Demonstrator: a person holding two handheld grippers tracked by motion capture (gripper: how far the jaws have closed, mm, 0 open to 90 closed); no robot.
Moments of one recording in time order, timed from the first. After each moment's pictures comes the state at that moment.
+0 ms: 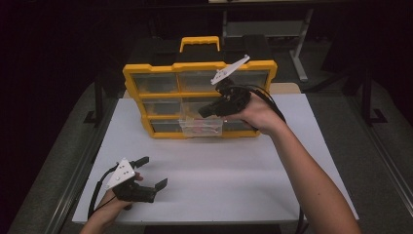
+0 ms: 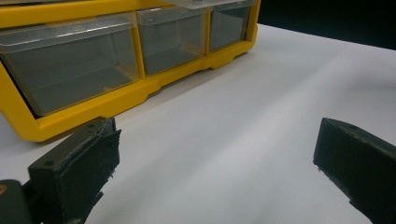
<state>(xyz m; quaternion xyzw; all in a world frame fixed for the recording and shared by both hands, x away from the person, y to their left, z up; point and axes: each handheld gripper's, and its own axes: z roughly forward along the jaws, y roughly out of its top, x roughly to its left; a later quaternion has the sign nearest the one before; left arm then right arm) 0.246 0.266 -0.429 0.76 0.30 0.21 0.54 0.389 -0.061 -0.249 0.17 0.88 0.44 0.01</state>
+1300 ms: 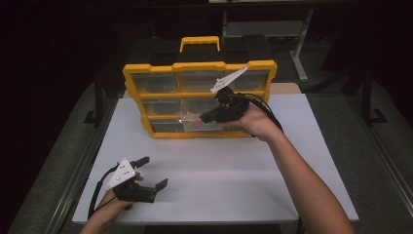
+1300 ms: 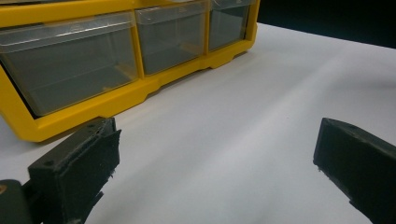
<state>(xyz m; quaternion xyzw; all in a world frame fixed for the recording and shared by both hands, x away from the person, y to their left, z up) 0.246 0.265 -0.430 0.75 0.30 0.20 0.55 0.395 -0.059 -0.275 0.19 0.89 0.42 0.03</state>
